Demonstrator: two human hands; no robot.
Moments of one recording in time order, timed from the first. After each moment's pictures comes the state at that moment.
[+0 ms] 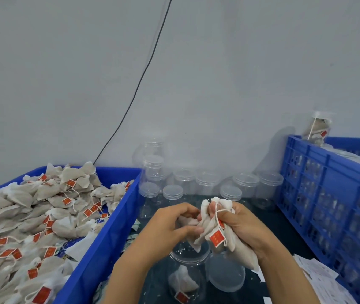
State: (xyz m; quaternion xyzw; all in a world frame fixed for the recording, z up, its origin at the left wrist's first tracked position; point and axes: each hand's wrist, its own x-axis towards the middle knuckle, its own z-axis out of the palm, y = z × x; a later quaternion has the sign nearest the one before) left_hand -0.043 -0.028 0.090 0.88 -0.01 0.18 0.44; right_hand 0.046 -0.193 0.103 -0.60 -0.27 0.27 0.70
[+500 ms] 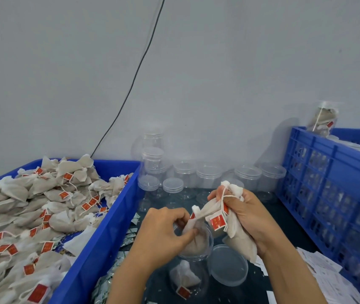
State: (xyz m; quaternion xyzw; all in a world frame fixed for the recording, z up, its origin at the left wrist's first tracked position) left_hand -0.047 -0.027 0.073 0.93 0.03 0.22 0.30; right_hand 0.045 -0.189 0.104 -0.64 -0.24 0.18 0.71
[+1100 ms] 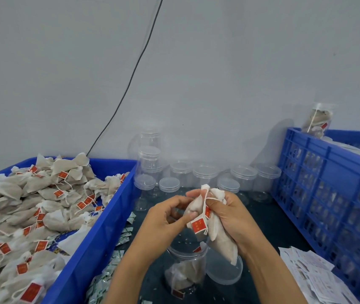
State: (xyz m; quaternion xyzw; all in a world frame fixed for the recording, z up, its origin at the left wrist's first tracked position) left_hand -0.040 -0.031 0.075 0.81 -0.02 0.22 0.54; right_hand 0.032 -0.174 0.102 -0.62 -0.26 0.19 0.71
